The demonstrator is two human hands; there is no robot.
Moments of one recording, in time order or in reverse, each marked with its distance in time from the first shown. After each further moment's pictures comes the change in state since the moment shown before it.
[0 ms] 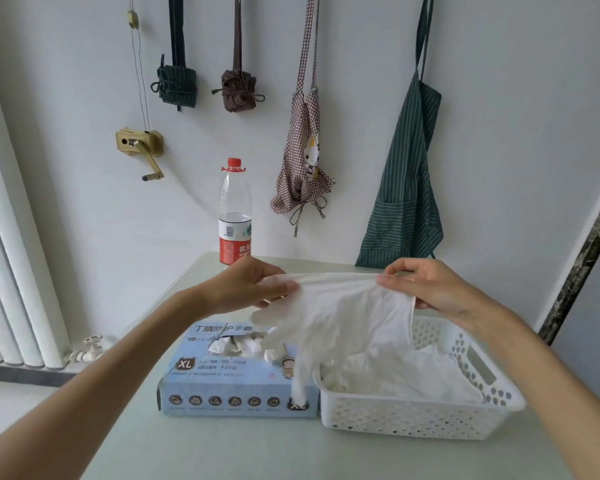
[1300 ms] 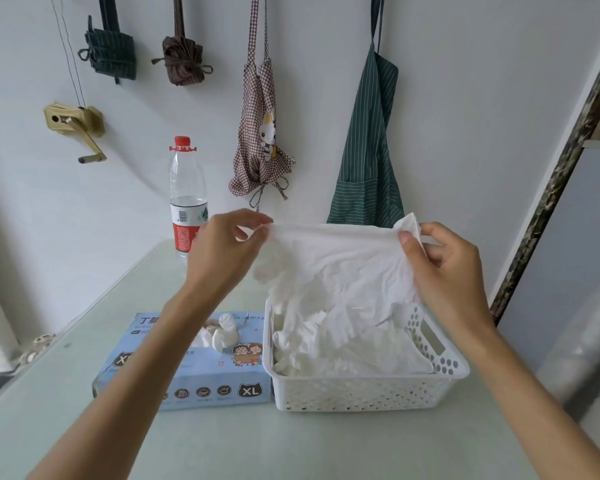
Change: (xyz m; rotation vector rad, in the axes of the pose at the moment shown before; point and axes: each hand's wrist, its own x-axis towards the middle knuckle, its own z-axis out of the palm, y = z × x) left_hand 0.032 0.042 0.053 0.170 0.680 0.075; right_hand -0.044 0.028 -0.017 -0.110 0.657 -0.459
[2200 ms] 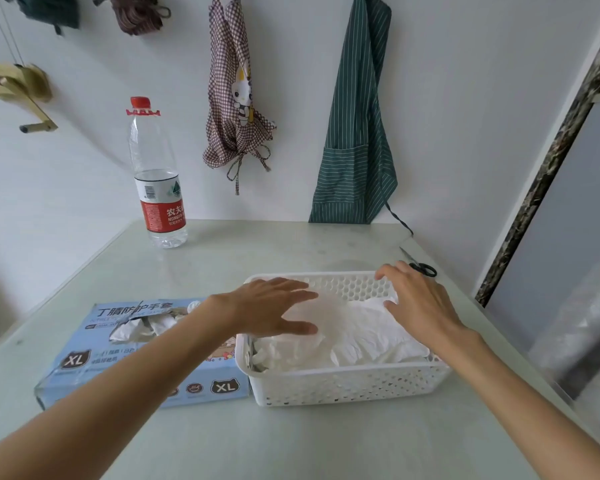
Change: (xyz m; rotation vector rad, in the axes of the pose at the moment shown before) left_hand -0.017 -0.048 0.102 0.680 -1.061 0.433; right_hand -0.004 0.120 0.010 -0.963 -0.474 0.000
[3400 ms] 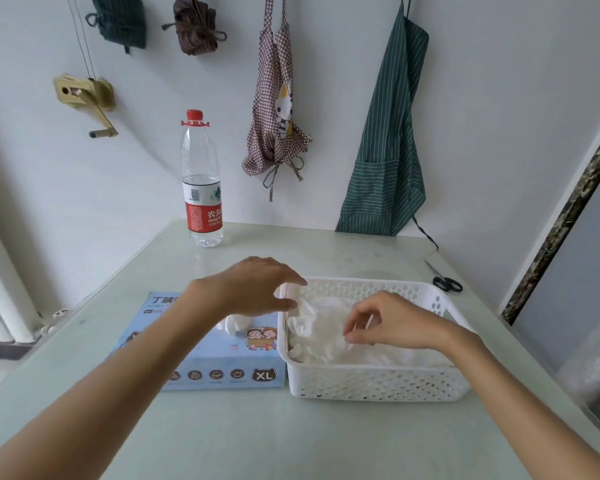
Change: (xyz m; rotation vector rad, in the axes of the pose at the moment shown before) left_hand -0.062 -0.028 -0.031 -0.072 0.143 -0.153; right_hand -0.003 -0.066 -0.026 0.592 -0.583 -0.173
